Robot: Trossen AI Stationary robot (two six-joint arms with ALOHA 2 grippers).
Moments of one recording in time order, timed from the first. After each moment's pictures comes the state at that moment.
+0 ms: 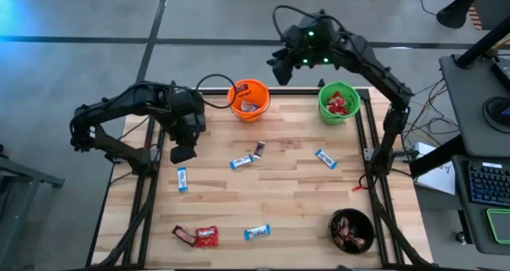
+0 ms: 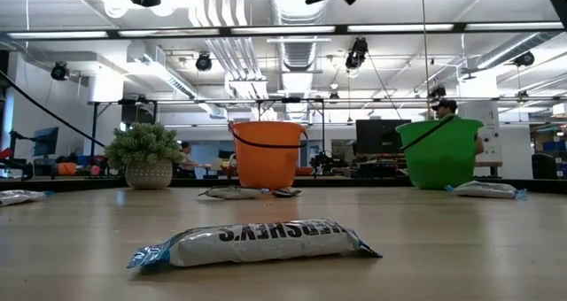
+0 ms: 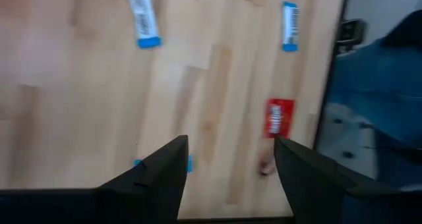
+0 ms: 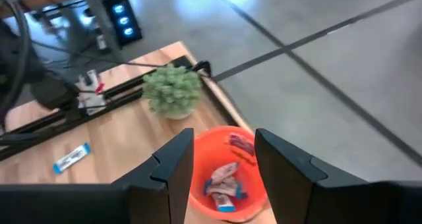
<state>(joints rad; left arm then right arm) 0.16 1.34 1.64 -1.57 0.32 -0.13 -0.50 1.81 2.33 -1.03 -0.06 0.07</state>
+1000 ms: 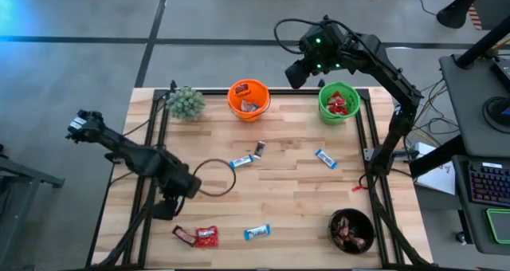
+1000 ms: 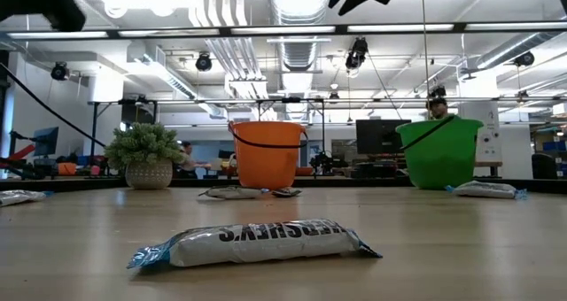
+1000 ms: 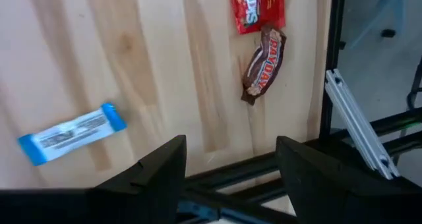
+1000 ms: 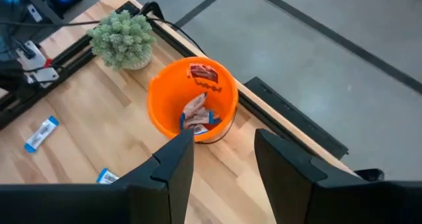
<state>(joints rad) -0.49 1.29 1.14 -1.28 0.30 -0.40 -0.49 1.76 2.33 -1.33 0.08 0.28</state>
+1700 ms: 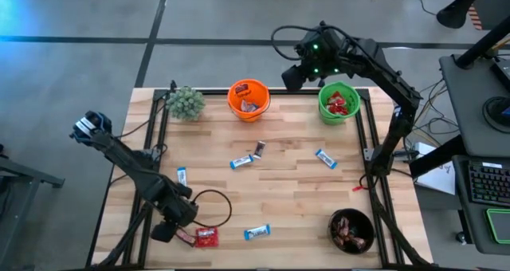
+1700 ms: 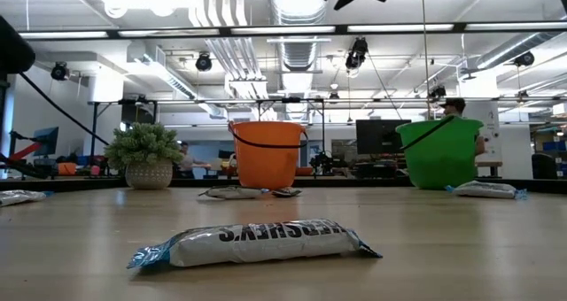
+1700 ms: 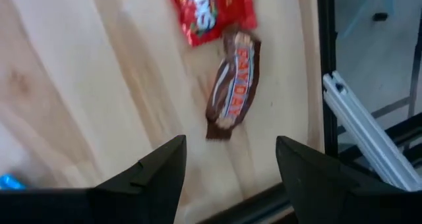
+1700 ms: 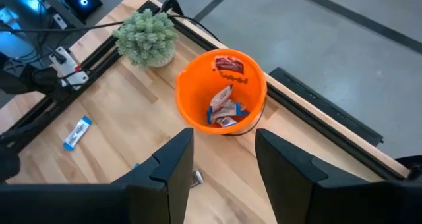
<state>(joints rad) -0.71 1.37 0.93 -0.88 0.30 -0.51 -0.44 1.76 2.33 -1.33 0.05 0.40</state>
